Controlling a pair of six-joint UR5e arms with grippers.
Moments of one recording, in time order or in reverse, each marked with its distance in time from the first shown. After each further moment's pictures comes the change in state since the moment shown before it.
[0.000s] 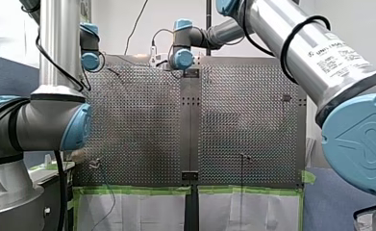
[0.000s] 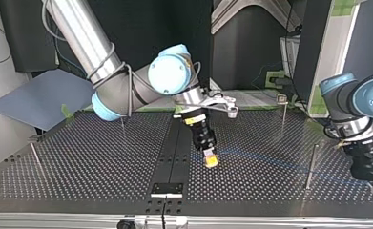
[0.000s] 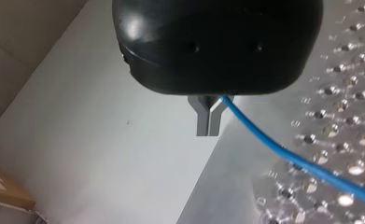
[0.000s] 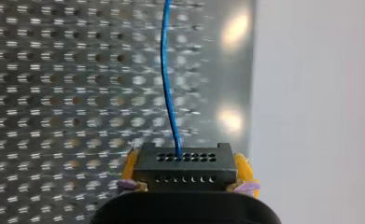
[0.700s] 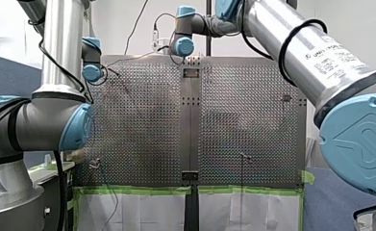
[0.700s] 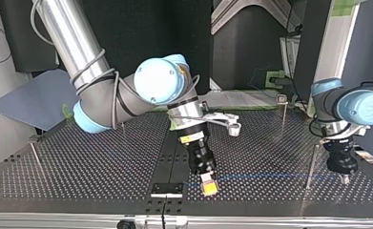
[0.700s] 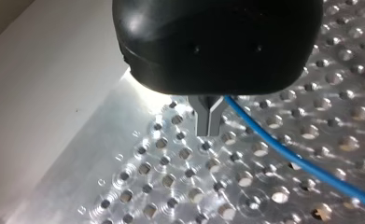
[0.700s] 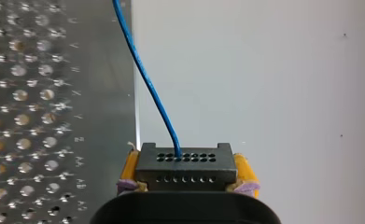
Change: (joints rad) left arm -0.013 -0.108 -0.007 -0.004 0.072 0.010; right arm -0.013 0.027 -0.186 0.020 -0.003 -0.018
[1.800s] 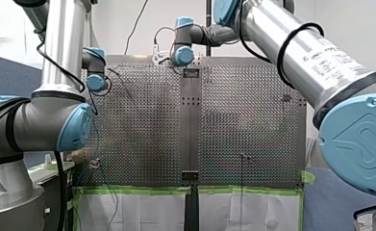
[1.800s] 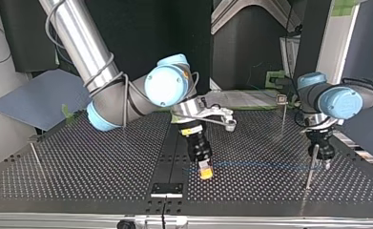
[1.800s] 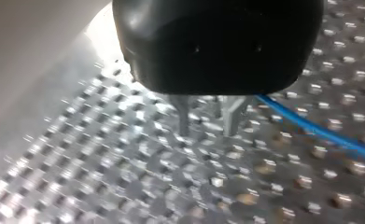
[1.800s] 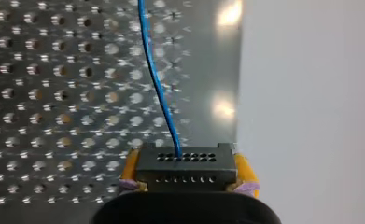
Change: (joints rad) left arm -0.044 -0.046 -0.069 0.015 -0.020 -0.013; right arm -0.003 0.027 0.066 0.049 0.036 -0.021
